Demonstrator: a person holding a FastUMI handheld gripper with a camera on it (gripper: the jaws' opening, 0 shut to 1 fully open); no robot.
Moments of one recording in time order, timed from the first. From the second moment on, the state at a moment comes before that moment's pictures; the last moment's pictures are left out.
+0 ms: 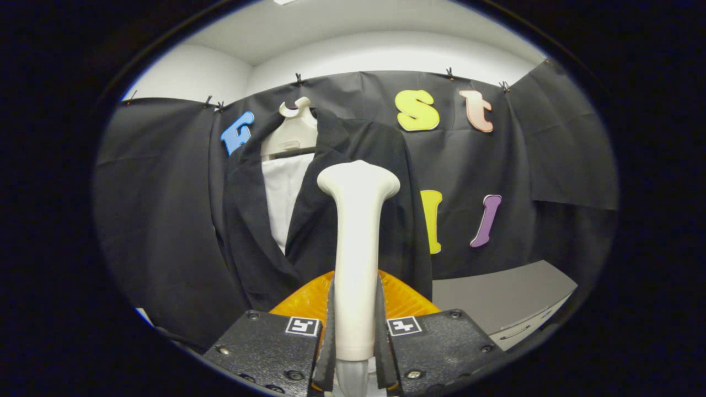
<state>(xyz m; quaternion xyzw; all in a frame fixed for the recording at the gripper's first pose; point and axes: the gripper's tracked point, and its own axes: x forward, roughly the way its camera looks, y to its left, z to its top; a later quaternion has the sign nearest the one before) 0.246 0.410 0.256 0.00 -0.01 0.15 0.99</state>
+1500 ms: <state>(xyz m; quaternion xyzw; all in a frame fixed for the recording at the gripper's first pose) 0.234 0.402 0.078 -0.08 0.13 0.14 0.98</state>
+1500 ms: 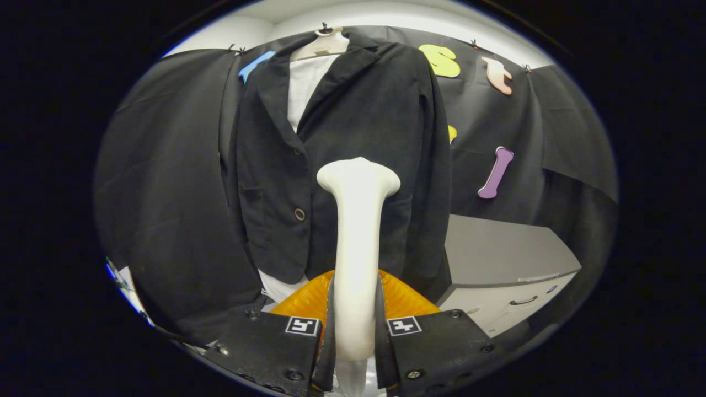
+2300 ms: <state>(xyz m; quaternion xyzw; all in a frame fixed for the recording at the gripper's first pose) 0.227 0.404 -0.004 -0.10 0.19 0.15 0.97</state>
